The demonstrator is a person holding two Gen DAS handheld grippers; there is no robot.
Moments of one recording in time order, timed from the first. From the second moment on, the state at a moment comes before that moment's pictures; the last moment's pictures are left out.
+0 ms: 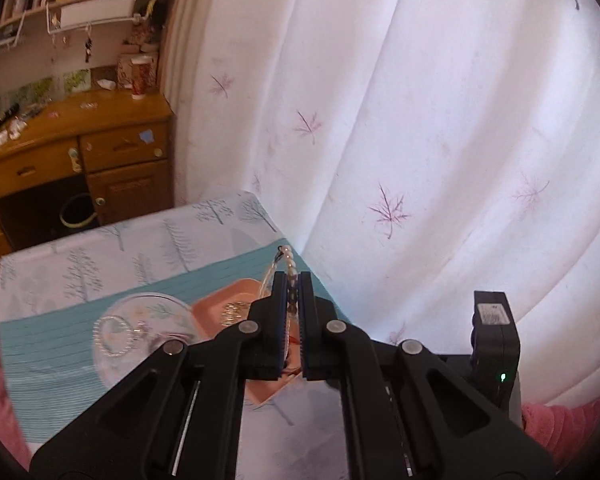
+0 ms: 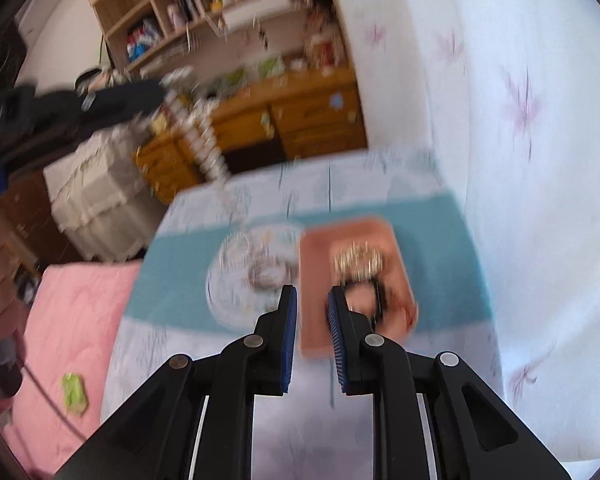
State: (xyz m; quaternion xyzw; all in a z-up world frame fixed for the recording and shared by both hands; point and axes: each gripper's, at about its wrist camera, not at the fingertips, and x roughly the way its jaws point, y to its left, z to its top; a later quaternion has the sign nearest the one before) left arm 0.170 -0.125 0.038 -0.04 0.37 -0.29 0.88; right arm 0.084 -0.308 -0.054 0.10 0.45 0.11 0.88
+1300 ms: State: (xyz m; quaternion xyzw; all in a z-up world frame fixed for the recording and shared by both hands) left arm 0.157 -0.010 -0.212 -0.09 0.62 -0.11 0.77; right arm 0.076 -0.213 -0.213 0.09 0.55 0.09 0.82
